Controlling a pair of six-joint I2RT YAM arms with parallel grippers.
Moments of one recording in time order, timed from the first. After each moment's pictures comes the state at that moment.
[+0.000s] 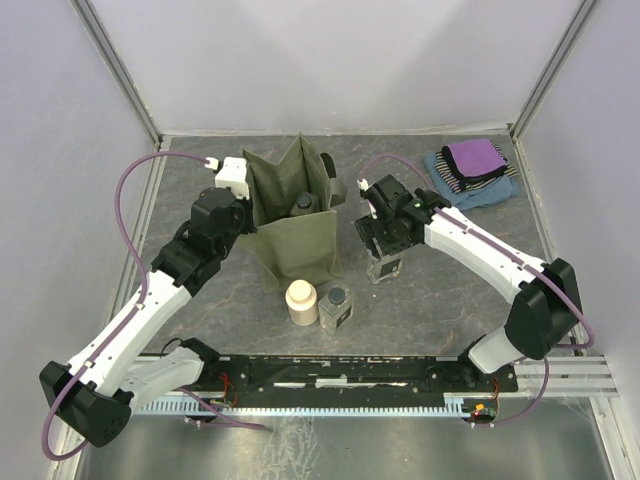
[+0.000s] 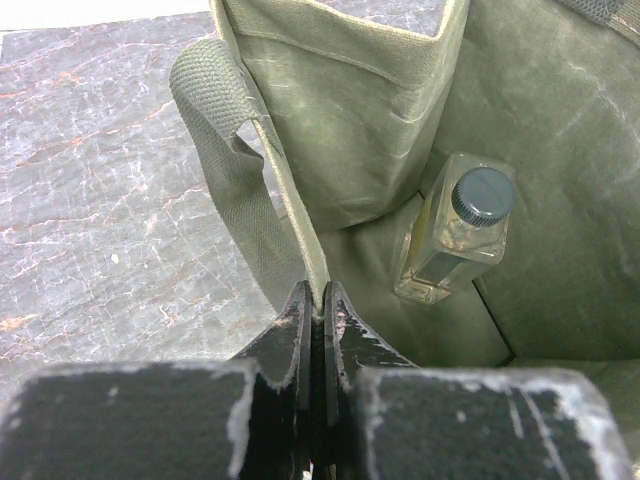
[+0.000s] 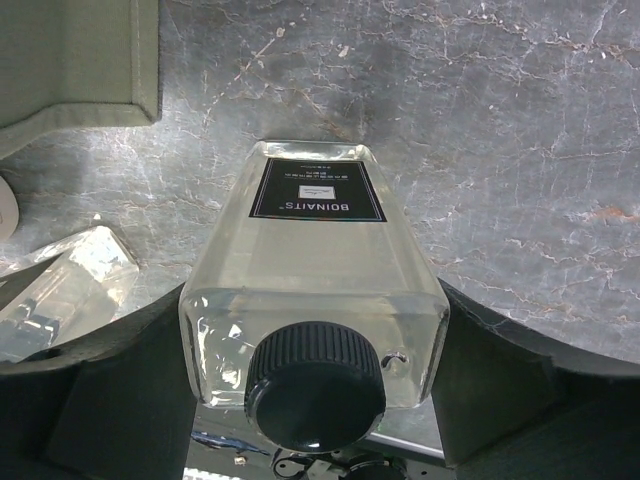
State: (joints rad) left arm -0.52 0.98 0.97 -0.36 -0.36 -0.13; right arm 0.66 1.52 1.28 -0.91 0.14 0.20
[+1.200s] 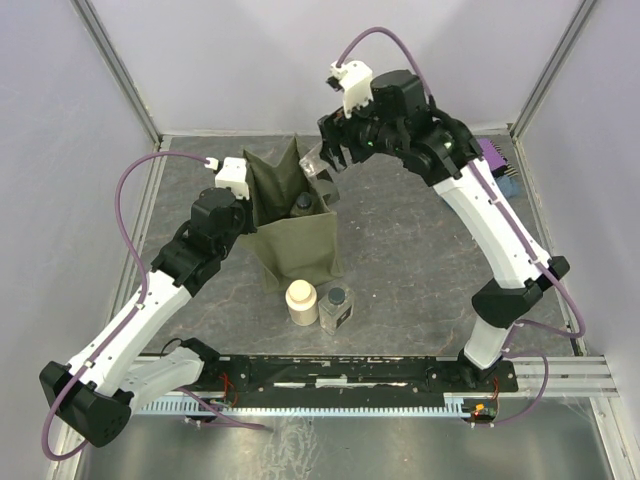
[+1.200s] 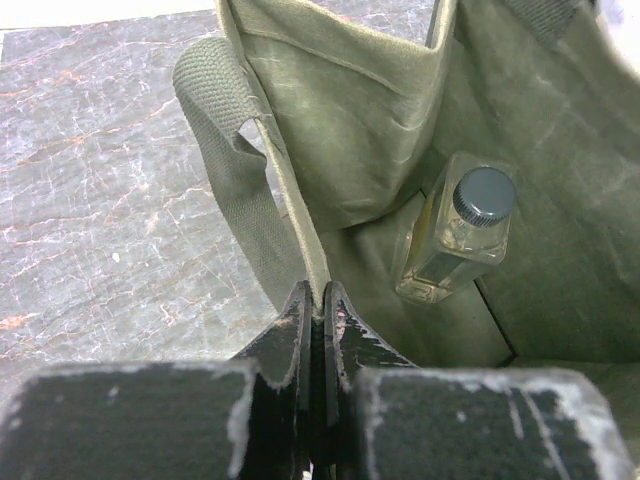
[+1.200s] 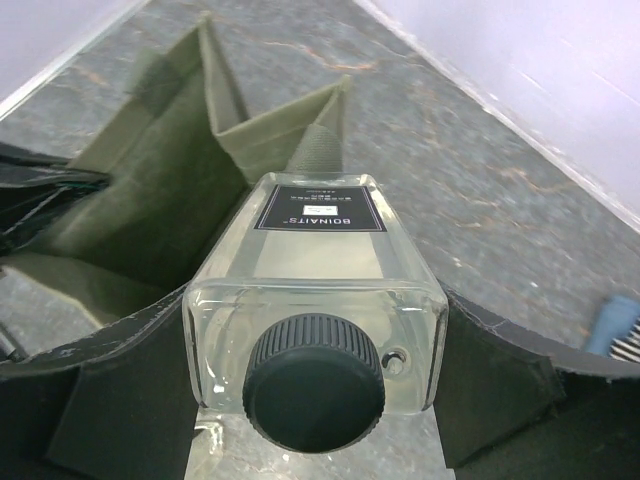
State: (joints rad) left arm -0.52 0.98 0.97 -0.36 -0.36 -0.13; right arm 0.68 1.76 2.29 -0.95 -0.03 -0.04
